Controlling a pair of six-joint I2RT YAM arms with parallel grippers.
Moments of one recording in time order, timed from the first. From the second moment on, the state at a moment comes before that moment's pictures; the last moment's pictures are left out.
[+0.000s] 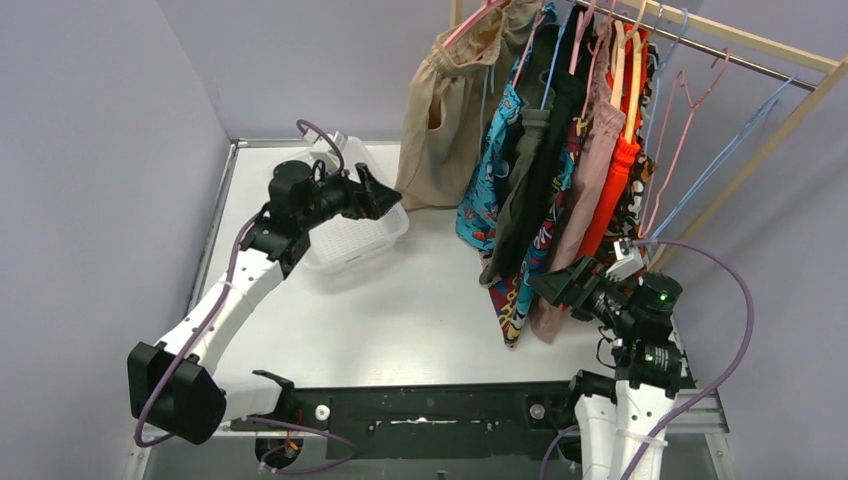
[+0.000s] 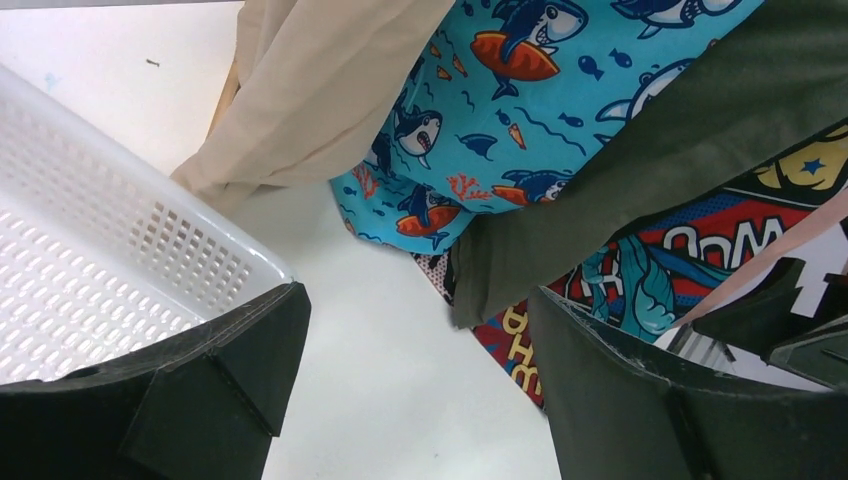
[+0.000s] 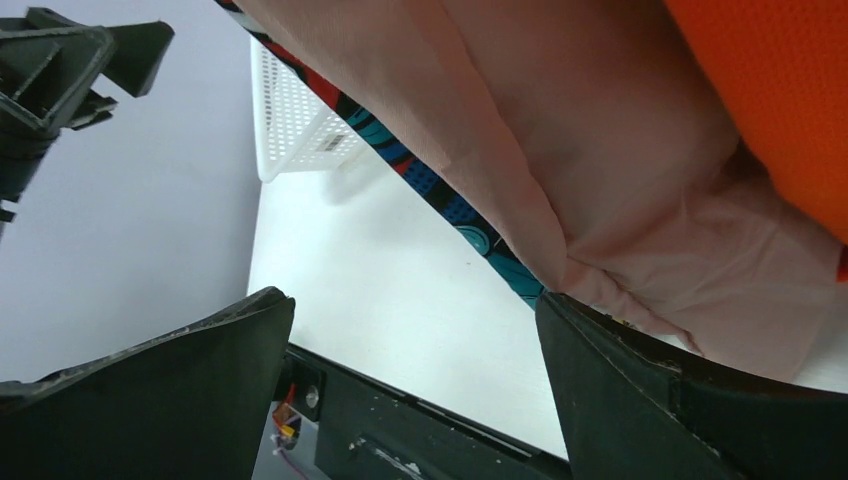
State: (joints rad) left arm -0.36 1.23 1.04 -0.02 0.39 -0.49; right arm -0.29 0.44 0.67 -0.74 -0.84 0.55
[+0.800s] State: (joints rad) left arm -0.43 1.36 1.27 -0.11 0.20 -0.38; right arm 1.18 1.16 1.00 -0.74 0.66 0.70
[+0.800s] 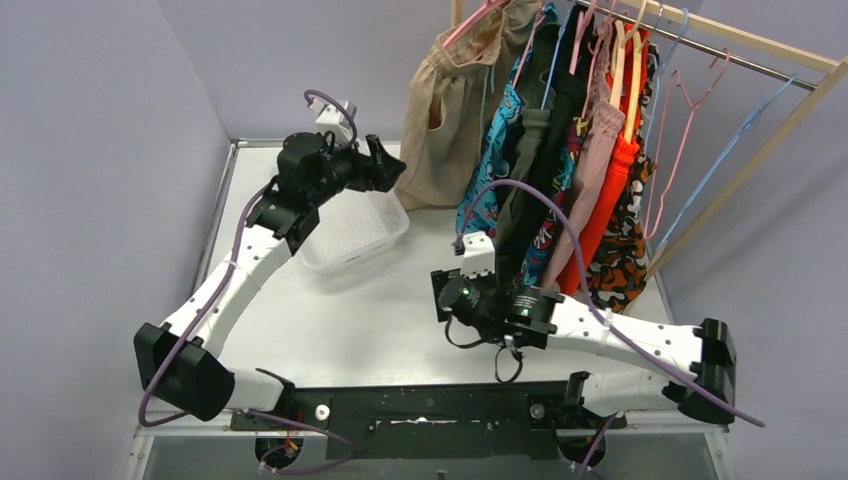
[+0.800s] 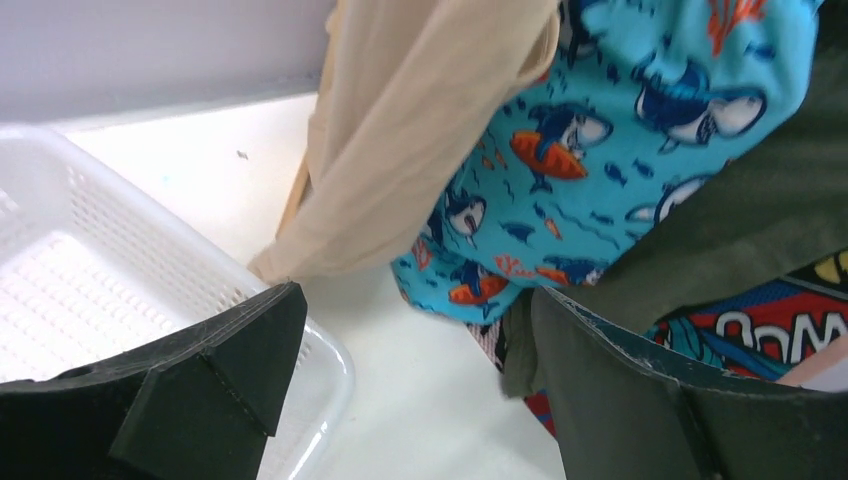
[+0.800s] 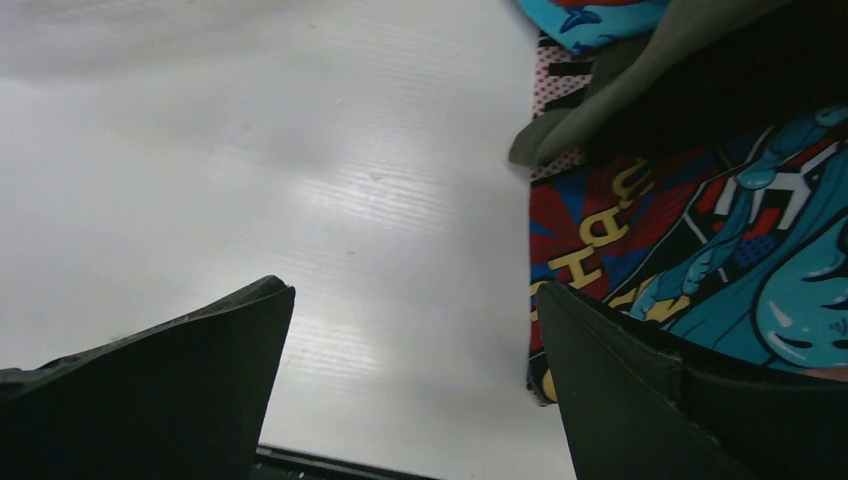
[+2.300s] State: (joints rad) left arm -0.44 2.20 2.53 -0.23 0.42 -0.36; right arm 0.97 1.14 0.88 -0.61 0.61 0.77
